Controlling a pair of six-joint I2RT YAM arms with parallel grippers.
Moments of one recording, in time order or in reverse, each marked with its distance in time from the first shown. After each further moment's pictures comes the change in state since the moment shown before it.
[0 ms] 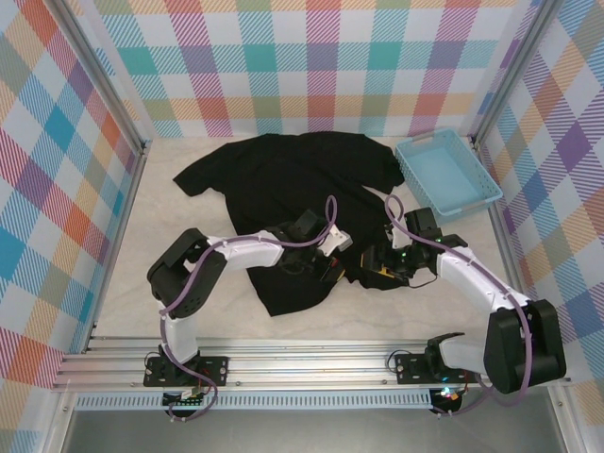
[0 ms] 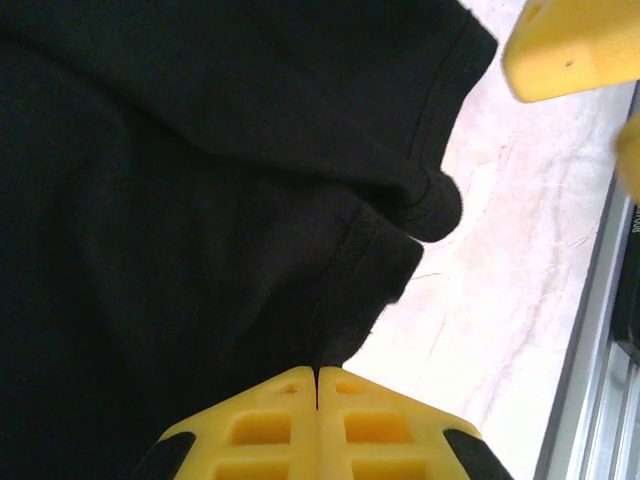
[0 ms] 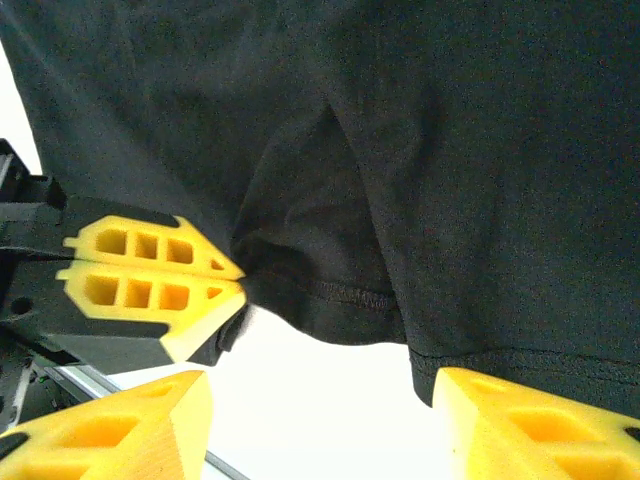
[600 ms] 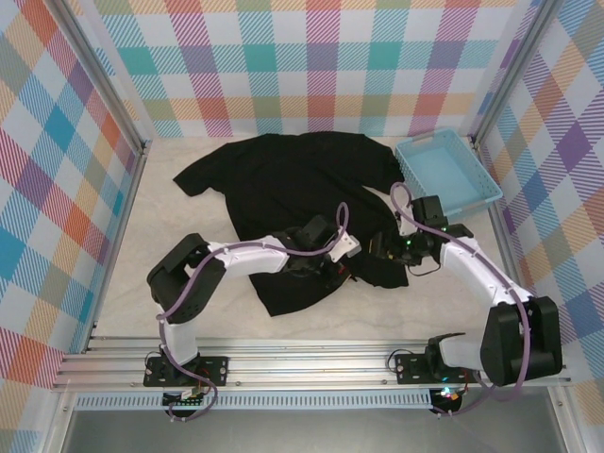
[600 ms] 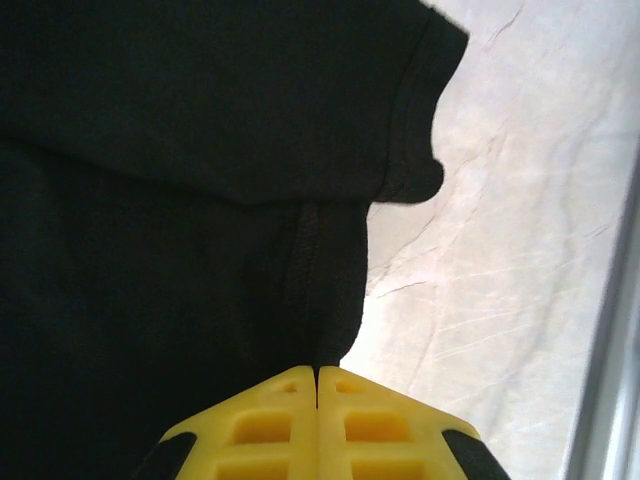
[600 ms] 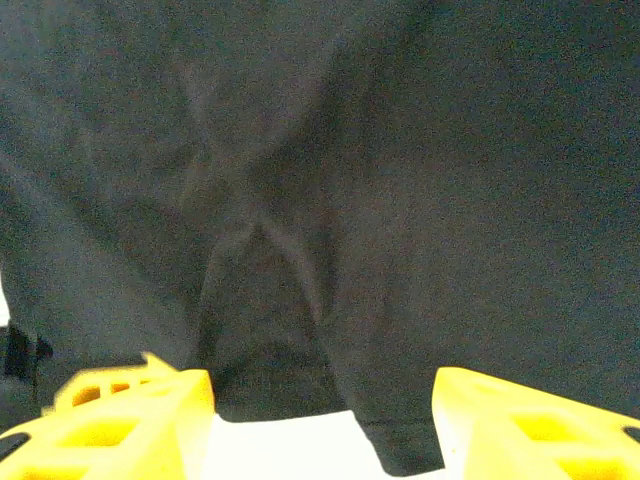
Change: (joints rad) left arm -0.061 -0.047 0.000 0.011 -0.096 0.045; right arm -0.037 0.020 0.085 -0.030 0.121 -0.029
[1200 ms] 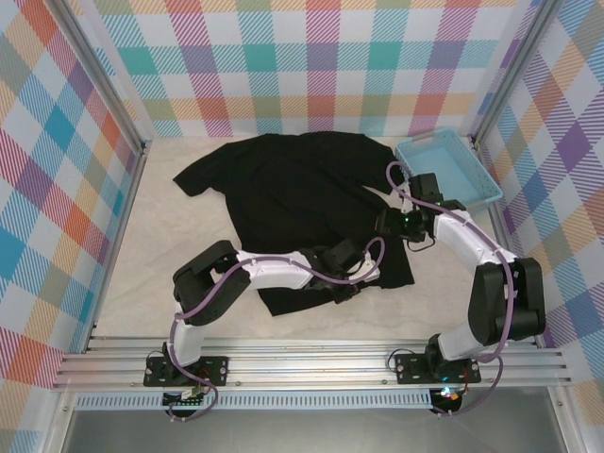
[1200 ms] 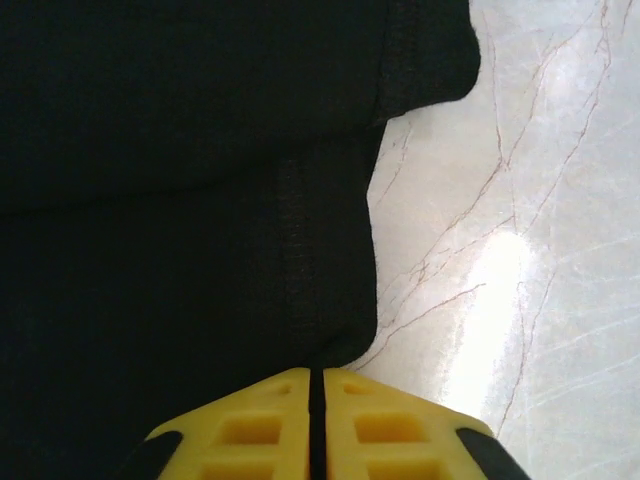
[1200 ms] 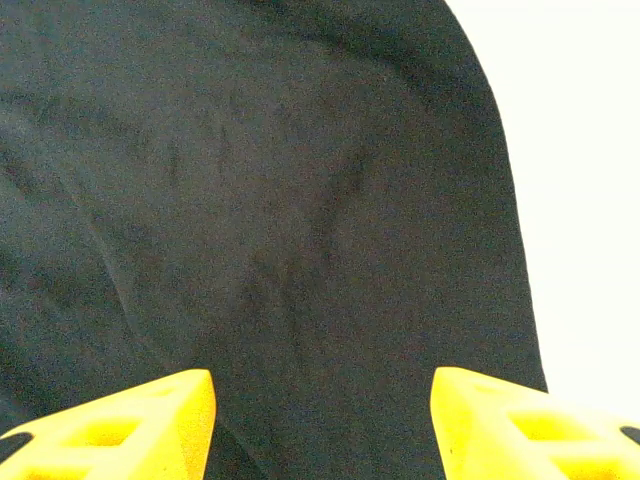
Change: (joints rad) left arm -0.174 0.133 0.091 -0.049 -0.351 0.242; right arm -0.053 0.223 0.197 0.044 0.193 -0.034
